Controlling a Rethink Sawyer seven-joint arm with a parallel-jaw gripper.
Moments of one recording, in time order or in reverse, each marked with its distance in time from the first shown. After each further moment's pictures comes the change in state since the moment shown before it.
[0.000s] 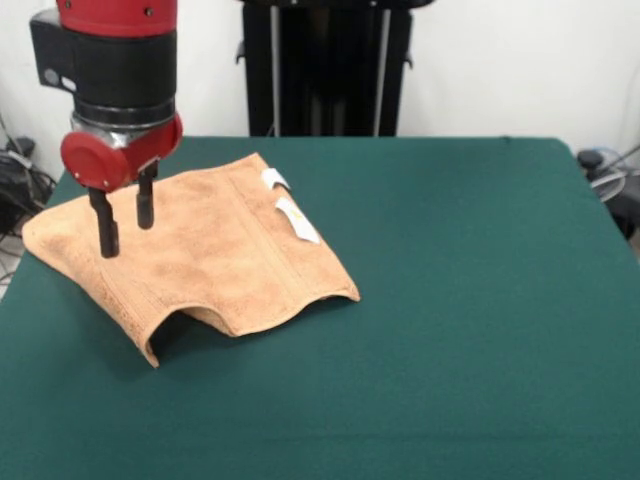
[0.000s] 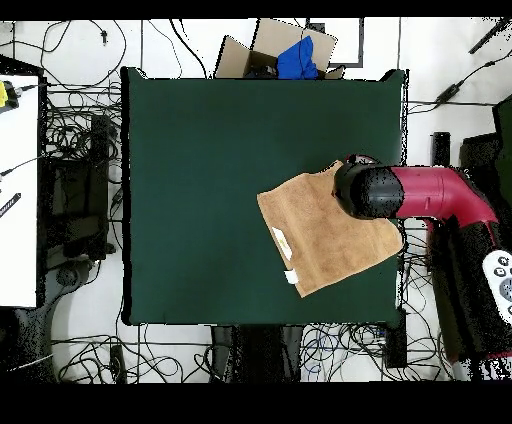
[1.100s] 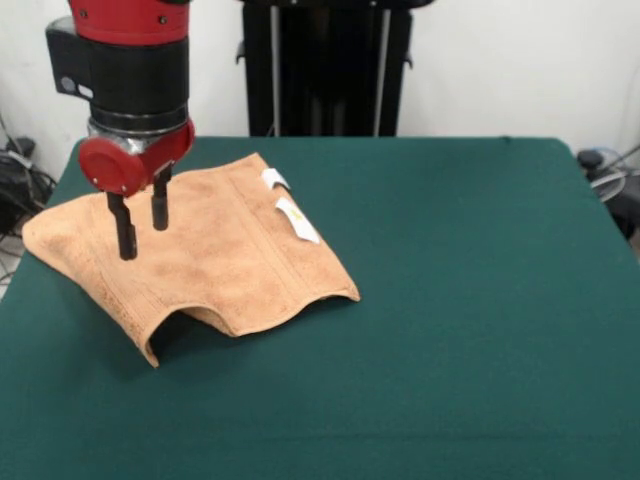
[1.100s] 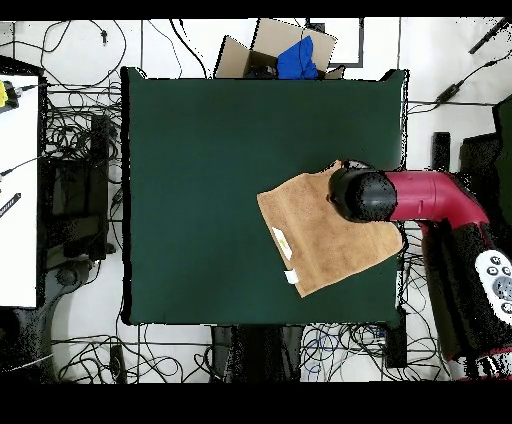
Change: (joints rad) arm -0.001 0.034 -0.001 0.020 -0.001 -0.008 0.000
